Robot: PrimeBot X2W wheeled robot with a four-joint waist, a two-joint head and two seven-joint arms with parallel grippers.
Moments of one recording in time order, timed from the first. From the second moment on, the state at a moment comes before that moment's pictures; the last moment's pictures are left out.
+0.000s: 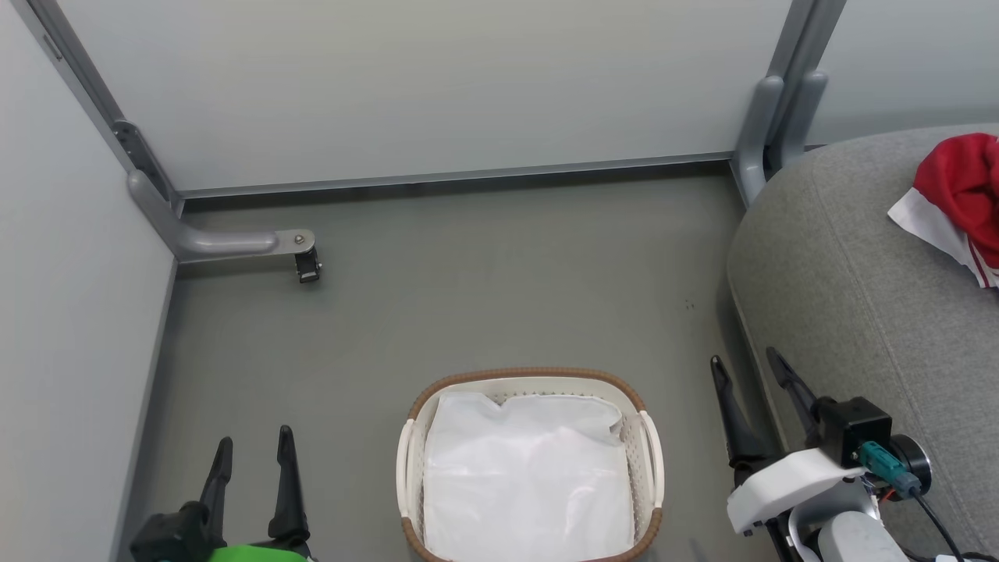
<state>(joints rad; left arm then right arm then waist) 0.09 0.05 -0.05 0.20 -0.32 -0.06 -0.26 -0.11 -0.05 0.08 0.29 0.17 0.13 -0.26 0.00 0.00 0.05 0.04</state>
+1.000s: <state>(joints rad) 0.09 0.05 -0.02 0.26 -0.52 -0.08 -0.20 -0.08 -0.05 0.07 0.33 0.40 0.13 -0.21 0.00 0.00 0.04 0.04</state>
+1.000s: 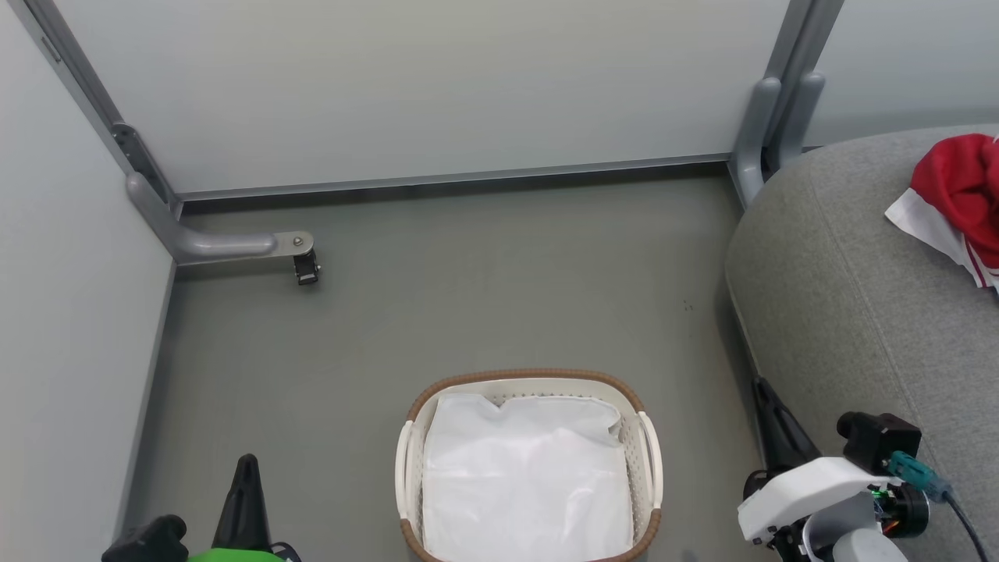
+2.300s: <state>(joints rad) 0.00 0.05 0.04 0.26 -1.04 -0.11 -0.05 -0.09 -0.05 -0.01 0.29 0.98 0.13 -0.07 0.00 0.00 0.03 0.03</state>
